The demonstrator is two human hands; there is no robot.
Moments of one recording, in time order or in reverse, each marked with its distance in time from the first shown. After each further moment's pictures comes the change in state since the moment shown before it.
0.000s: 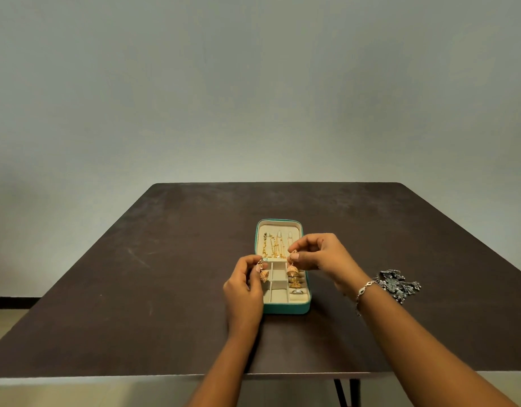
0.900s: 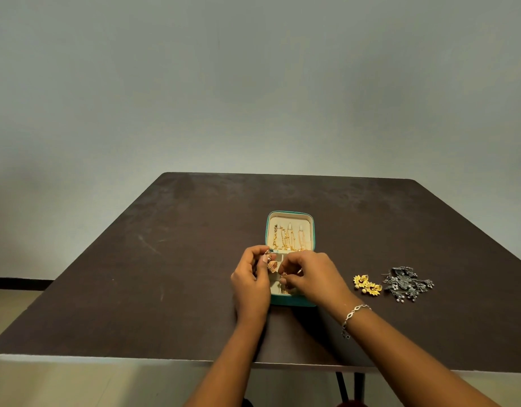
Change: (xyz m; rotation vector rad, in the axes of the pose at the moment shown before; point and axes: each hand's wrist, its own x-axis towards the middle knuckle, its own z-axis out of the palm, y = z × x) left_hand 0.005 -0.005 -0.003 -0.062 0.063 -0.029; right_hand -0.015 0.013 0.045 -0.784 0.003 -0.167
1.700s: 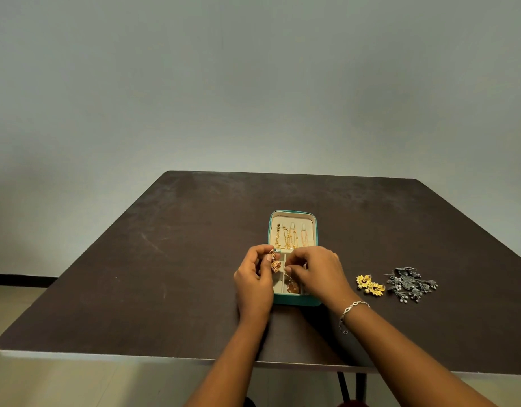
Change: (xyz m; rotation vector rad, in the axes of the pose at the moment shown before) left_hand 0.000 -0.002 0.000 -0.023 -0.027 -0.020; right_hand 0.009 0.005 0.004 -0.070 0.116 0.033
